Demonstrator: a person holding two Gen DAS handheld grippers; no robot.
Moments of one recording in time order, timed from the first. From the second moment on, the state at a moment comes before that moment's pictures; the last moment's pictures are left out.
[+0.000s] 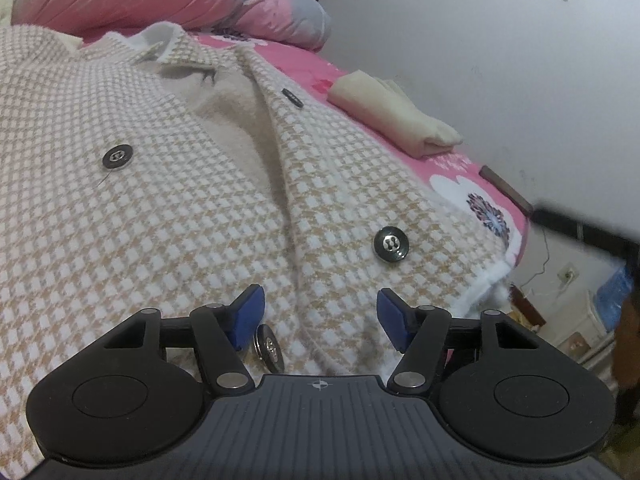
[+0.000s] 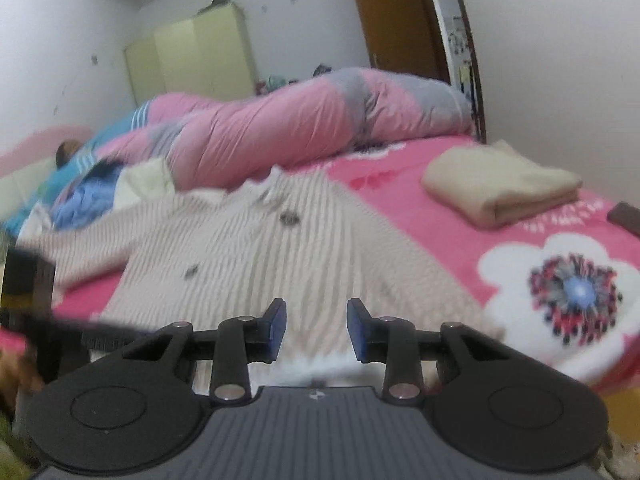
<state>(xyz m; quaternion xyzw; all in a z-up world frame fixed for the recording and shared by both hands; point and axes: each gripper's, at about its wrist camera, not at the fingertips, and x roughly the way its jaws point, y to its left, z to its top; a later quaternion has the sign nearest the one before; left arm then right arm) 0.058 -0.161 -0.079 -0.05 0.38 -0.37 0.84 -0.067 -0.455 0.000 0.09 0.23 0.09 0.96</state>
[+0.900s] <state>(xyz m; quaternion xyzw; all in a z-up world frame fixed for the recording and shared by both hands) 0.076 -0.156 -0.115 -0.12 0.32 -0.49 0.80 0.345 -0.292 -0.058 -0.26 0.37 0.10 0.88</state>
